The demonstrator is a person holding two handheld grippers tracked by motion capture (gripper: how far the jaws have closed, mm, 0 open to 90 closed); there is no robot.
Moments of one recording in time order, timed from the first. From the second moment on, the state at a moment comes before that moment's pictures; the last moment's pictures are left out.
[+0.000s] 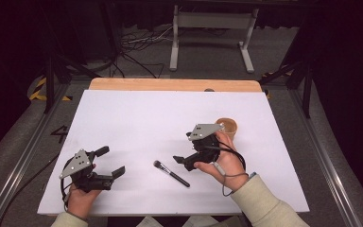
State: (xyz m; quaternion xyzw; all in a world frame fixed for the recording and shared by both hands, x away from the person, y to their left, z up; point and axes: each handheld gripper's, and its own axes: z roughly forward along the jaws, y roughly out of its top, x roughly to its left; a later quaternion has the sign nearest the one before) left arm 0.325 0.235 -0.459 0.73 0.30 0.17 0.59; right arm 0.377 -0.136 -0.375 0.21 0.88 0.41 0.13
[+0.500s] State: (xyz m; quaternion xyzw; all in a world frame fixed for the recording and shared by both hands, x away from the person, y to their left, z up) left arm 0.325 0.230 -0.460 0.74 0.30 0.17 0.58; right arm 0.385 -0.110 -0.379 0.19 0.93 0.29 0.11
